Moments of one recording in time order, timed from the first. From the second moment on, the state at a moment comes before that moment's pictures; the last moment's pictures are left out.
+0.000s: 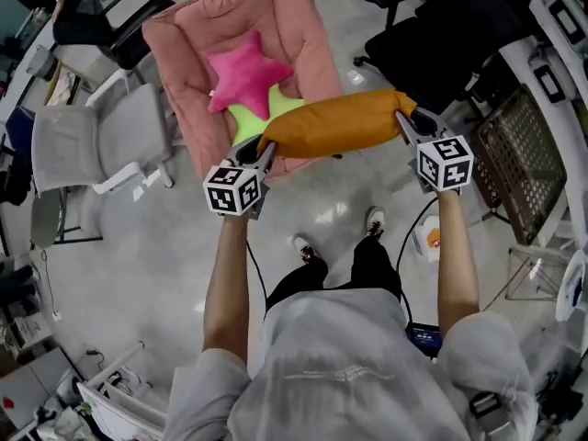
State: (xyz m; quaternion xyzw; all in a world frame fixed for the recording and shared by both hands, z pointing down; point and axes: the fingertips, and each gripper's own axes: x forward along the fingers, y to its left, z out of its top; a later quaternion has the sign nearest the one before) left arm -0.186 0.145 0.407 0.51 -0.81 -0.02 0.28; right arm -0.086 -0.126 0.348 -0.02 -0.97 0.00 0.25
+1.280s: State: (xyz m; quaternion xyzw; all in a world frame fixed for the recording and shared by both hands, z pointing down) left arm 0.228 -0.310 0.719 0.68 -0.56 0.18 0.44; right arm 0.447 -0.500 0.672 0.29 -0.86 0.18 0.38
